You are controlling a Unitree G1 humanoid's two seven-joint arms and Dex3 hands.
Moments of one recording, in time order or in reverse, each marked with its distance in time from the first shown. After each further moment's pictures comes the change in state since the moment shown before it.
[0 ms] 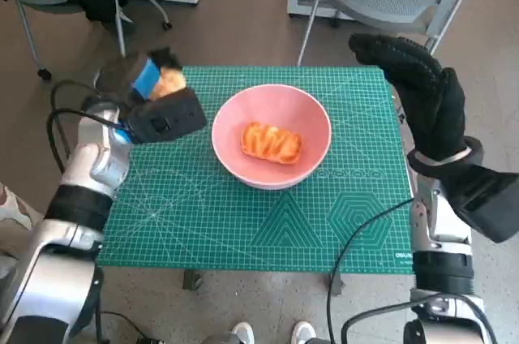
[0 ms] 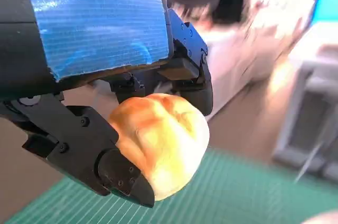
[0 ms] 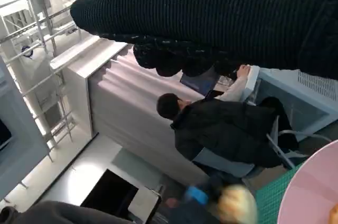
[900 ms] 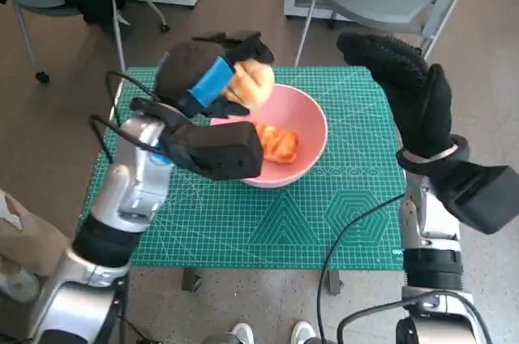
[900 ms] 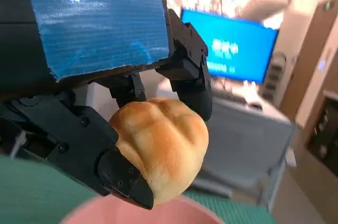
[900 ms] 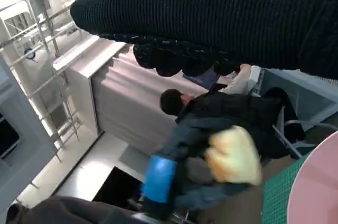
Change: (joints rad) left arm 0.108 -0.148 -0.018 -0.411 0.002 -0.022 -0.143; right arm -0.016 0.030 0.007 0.033 0.020 0.011 0.011
